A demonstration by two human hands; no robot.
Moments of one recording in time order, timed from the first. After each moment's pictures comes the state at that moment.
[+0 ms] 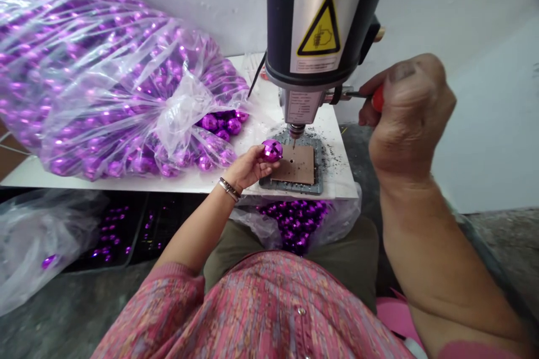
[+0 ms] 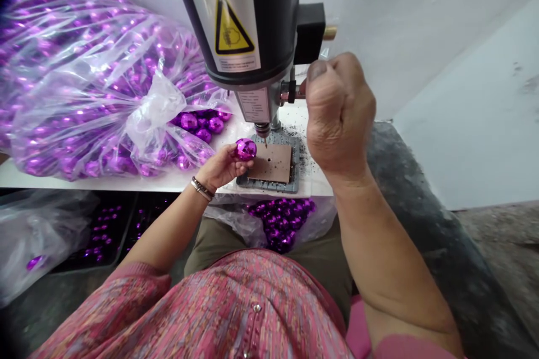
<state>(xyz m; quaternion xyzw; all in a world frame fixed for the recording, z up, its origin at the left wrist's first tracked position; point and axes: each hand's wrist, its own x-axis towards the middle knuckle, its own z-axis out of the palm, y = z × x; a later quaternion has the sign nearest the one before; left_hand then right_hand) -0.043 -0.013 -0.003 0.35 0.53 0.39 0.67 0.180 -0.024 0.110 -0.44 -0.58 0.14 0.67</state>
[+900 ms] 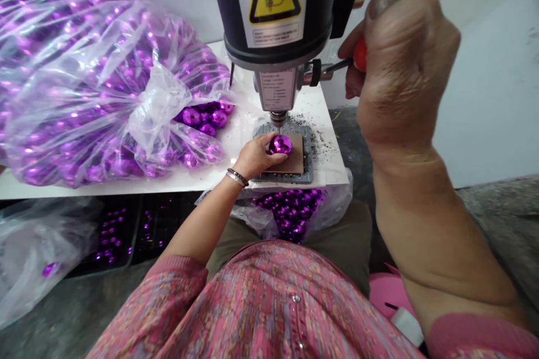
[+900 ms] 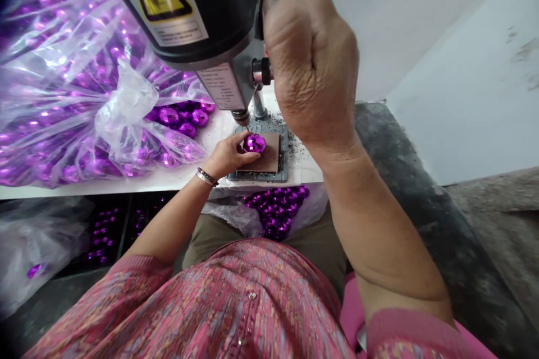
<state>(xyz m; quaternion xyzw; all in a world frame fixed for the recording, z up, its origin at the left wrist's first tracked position) -0.003 -0.005 0.006 0.74 0.58 0.20 0.28 0.184 -0.019 0.131 -0.43 -0.62 0.14 0.64</state>
